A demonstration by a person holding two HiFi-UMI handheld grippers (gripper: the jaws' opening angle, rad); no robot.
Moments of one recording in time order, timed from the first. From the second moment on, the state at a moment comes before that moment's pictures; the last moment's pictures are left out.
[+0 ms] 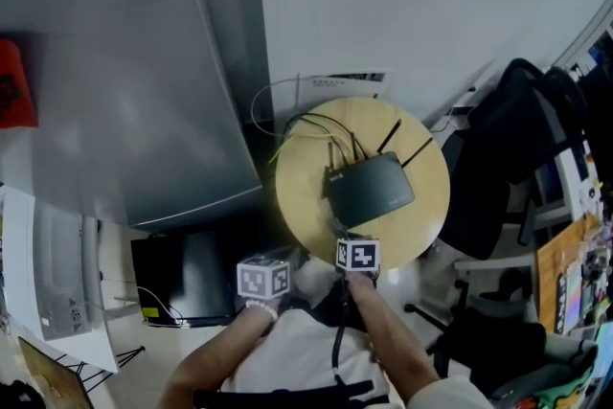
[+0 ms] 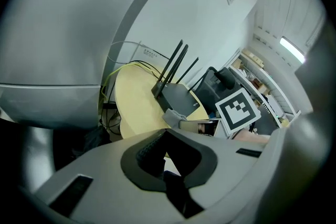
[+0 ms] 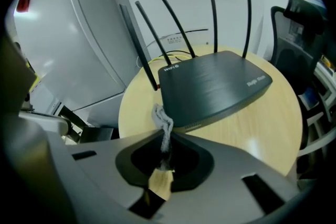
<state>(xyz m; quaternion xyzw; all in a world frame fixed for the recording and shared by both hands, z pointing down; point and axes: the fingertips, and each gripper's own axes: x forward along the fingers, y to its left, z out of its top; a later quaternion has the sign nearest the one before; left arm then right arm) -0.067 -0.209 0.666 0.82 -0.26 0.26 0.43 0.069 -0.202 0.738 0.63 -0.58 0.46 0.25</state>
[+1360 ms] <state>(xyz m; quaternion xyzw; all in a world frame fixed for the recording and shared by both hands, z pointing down) 0.058 -0.113 0.508 0.91 -0.28 0.14 0.28 0.205 -0.056 0.519 0.62 -0.69 0.37 -0.03</state>
